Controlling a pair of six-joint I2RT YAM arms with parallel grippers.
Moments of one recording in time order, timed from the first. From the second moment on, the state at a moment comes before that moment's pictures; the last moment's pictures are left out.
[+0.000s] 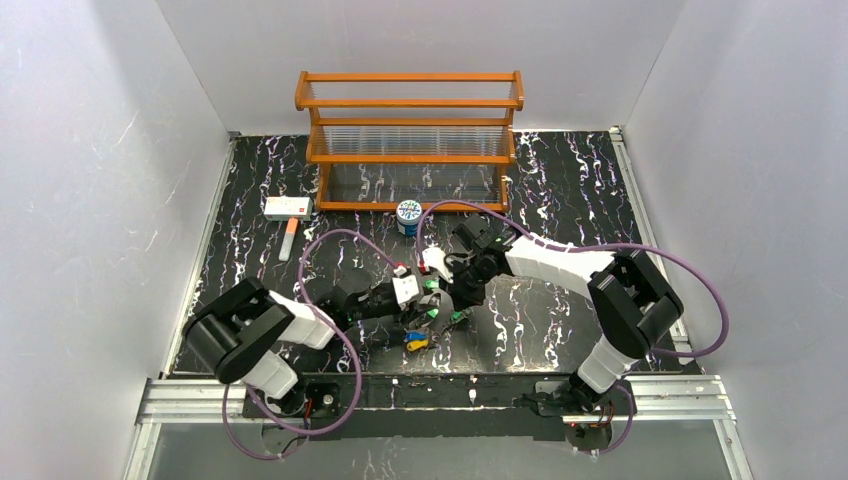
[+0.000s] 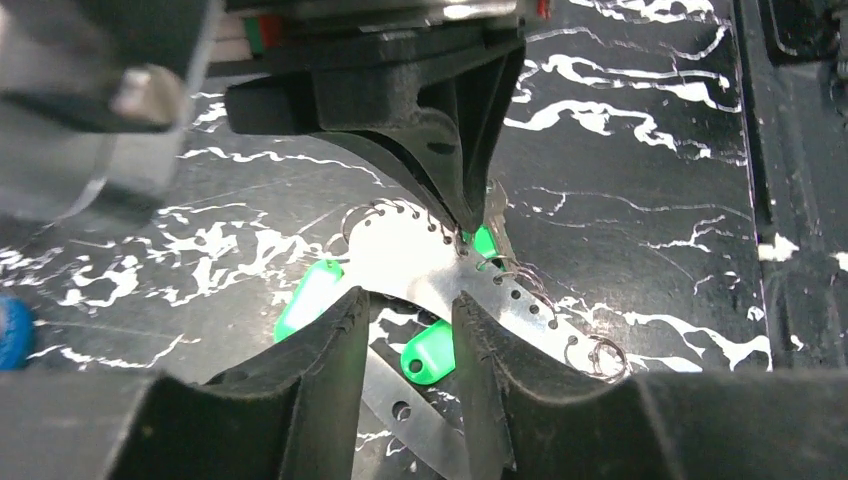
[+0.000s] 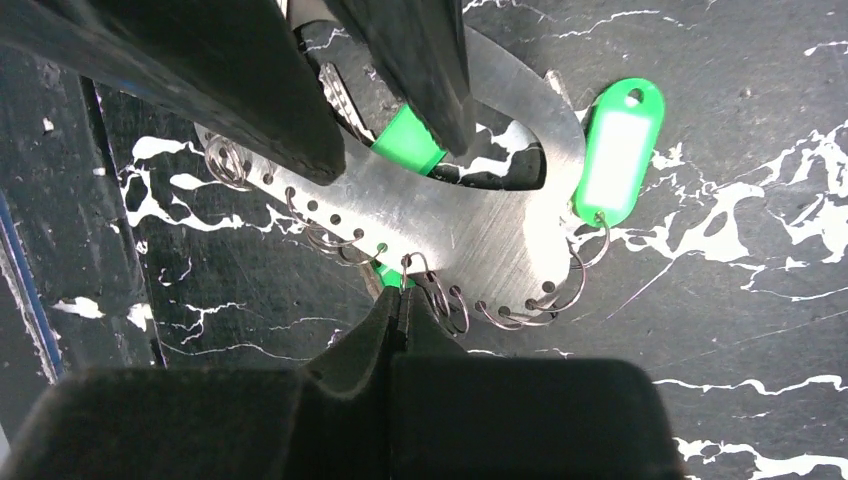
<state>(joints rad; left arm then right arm) -0.76 1.46 0.24 1.00 0.53 0.25 0.77 1.64 1.00 -0.58 -0.54 -0.63</state>
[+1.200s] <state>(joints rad) -0.80 1.90 0.28 1.44 0.60 0.06 0.77 1.53 0.84 -0.43 -0.62 -0.65</state>
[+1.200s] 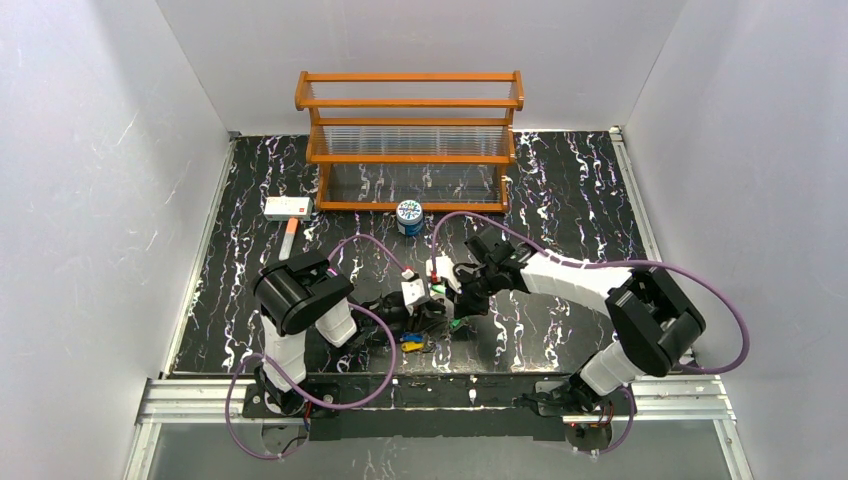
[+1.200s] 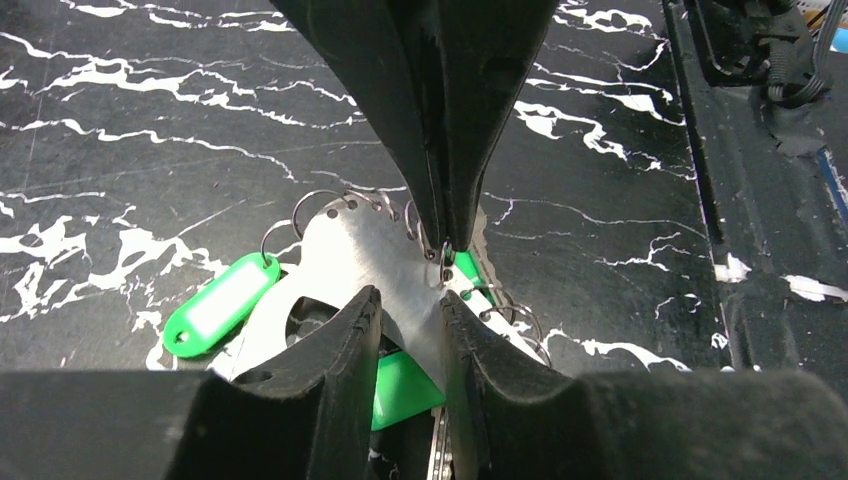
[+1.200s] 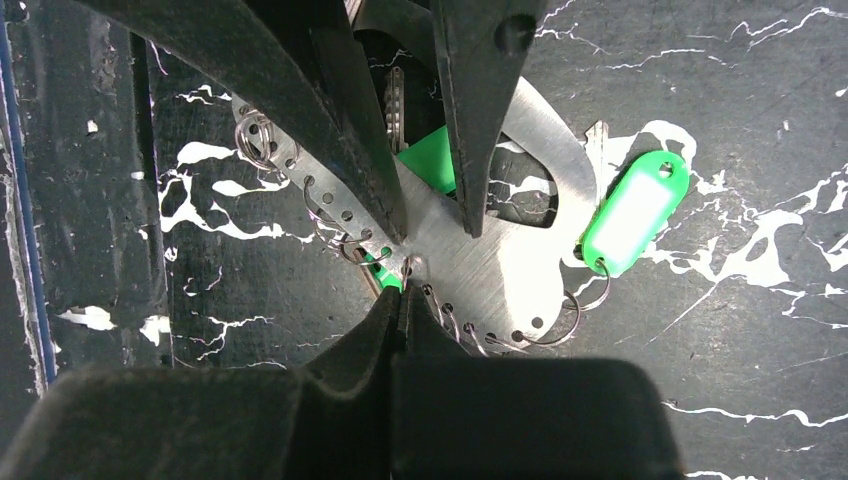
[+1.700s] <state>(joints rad) -0.83 1.90 0.31 1.44 0.63 0.04 0.77 1.48 0.80 -0.37 -0.64 -0.63</state>
